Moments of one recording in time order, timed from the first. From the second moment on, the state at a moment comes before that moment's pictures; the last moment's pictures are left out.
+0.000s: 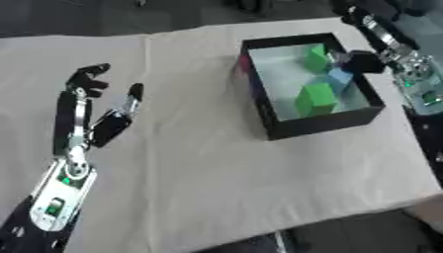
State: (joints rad) left arm -0.73 -0.04 -0.26 -1.24 -0.68 0.05 0.38; right arm -0.50 -0.81 -0.18 -1.30 -0.14 -0.44 0.26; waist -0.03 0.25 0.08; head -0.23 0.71
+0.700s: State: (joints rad) left arm -0.66 0.18 -0.16 -1.50 -0.50 0.09 0.32; right arm -0.27 -0.85 -0.35 -1.58 -0.61 -0.33 0.27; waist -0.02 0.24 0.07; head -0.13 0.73
